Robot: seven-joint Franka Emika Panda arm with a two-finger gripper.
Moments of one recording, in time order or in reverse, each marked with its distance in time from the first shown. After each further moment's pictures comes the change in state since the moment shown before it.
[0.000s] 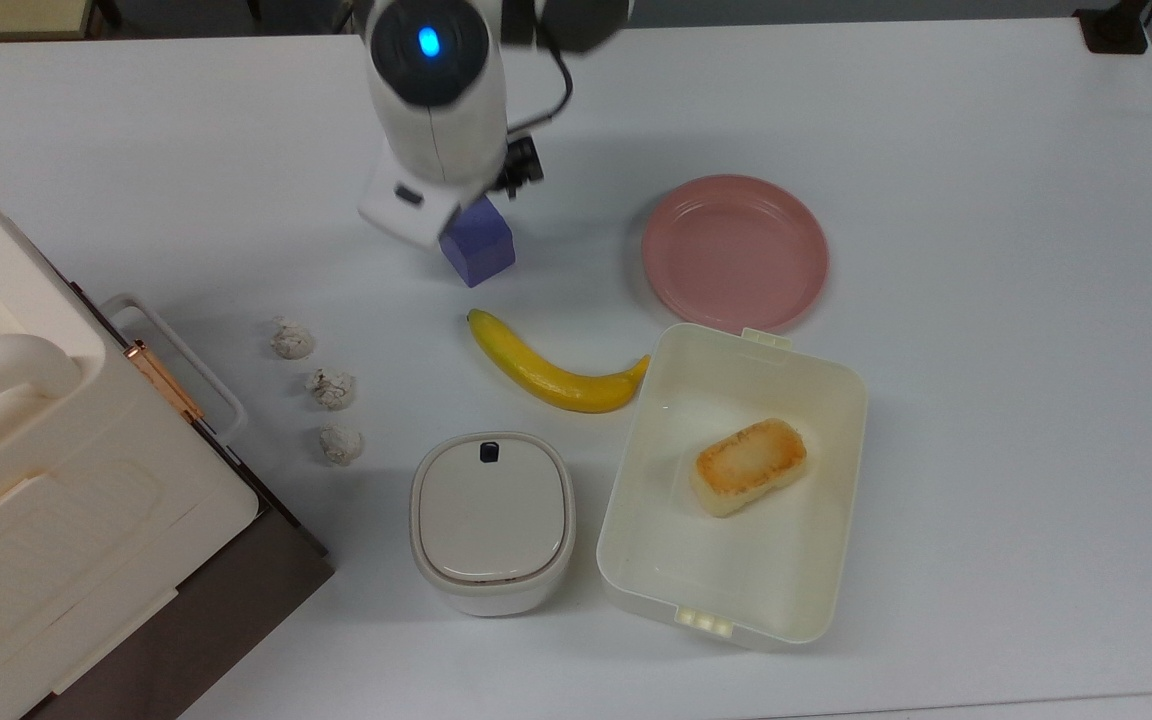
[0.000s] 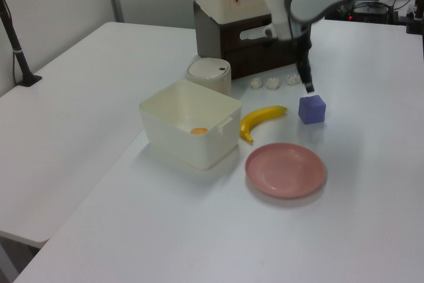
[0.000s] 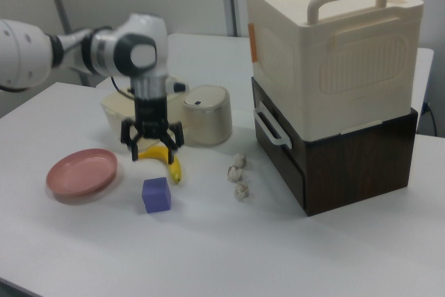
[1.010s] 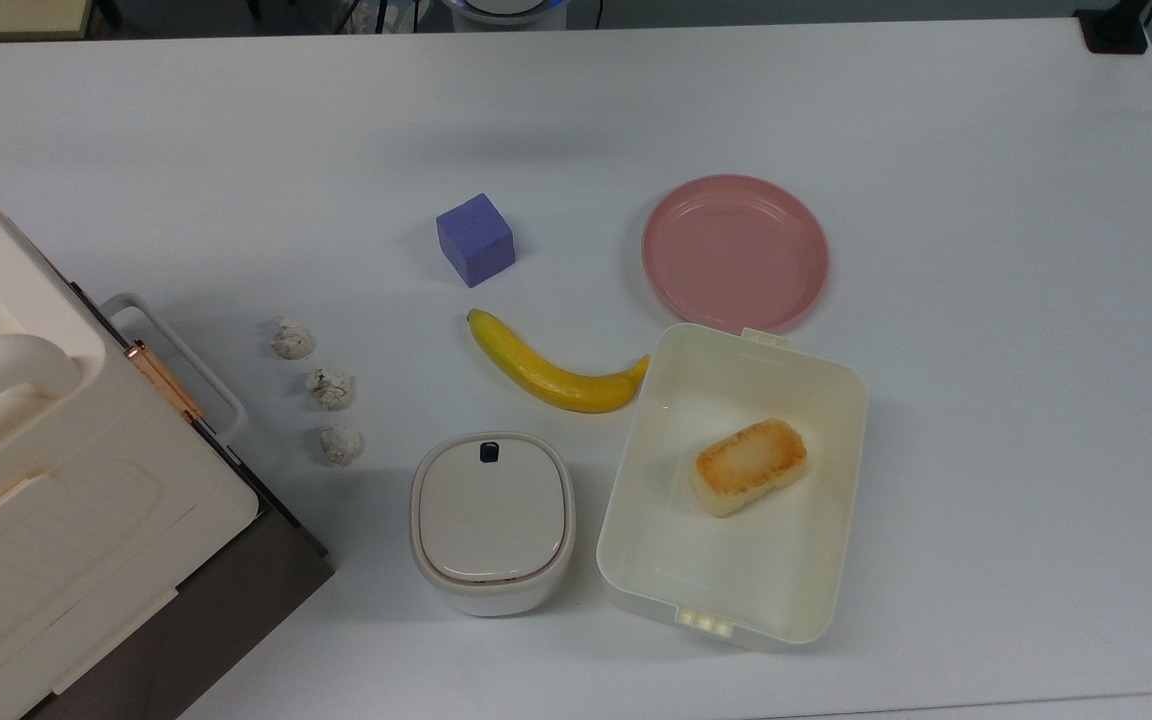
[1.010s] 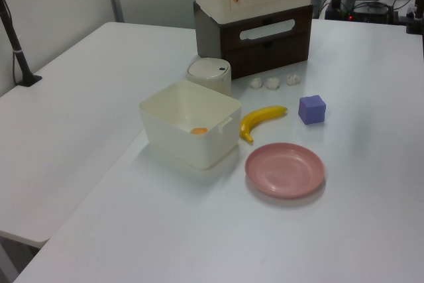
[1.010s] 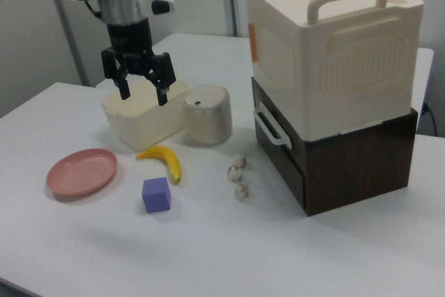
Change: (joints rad) arm -0.118 -0.350 -0.004 0.037 0.010 -0.120 0.115
